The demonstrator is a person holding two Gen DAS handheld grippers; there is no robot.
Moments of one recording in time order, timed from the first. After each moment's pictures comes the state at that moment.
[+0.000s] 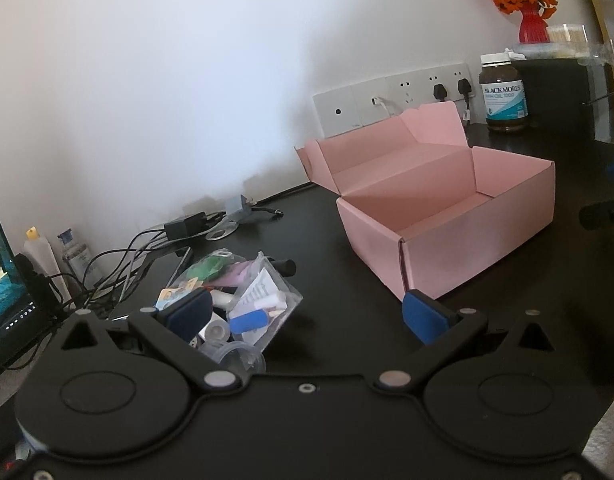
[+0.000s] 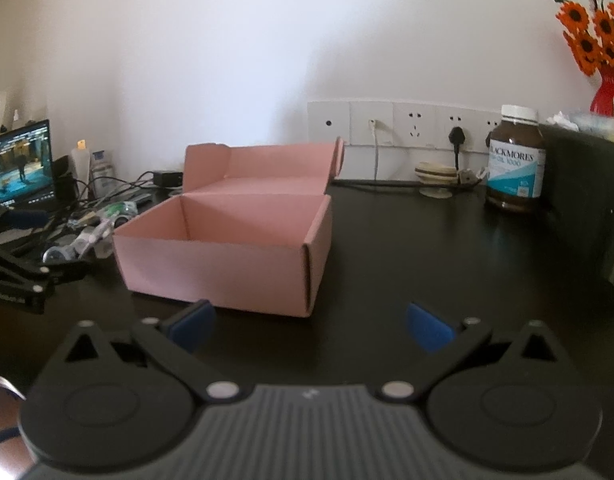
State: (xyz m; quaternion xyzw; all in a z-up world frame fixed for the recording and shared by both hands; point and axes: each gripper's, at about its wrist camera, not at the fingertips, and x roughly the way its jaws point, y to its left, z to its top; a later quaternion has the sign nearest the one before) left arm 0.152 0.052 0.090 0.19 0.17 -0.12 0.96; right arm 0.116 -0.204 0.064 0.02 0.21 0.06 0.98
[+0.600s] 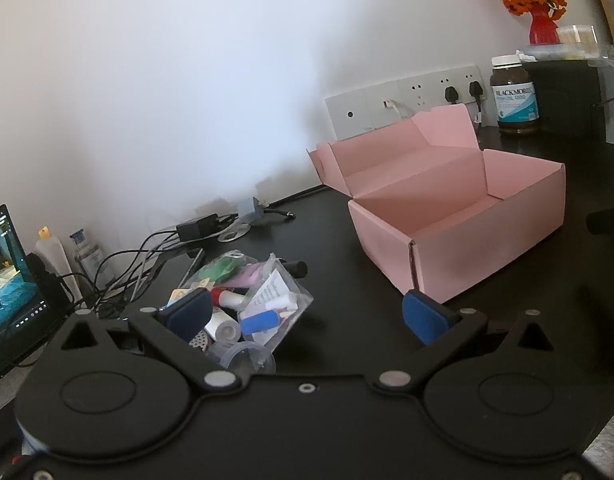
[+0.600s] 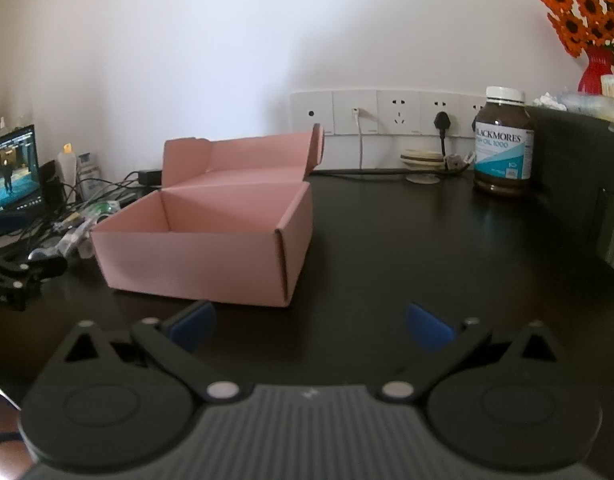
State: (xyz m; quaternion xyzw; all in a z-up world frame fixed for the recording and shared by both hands) left arm 0.150 0.053 0.091 0.19 0.16 -0.10 0.96; right arm 0.120 -0.214 0.054 0.03 0.22 0.04 0.97
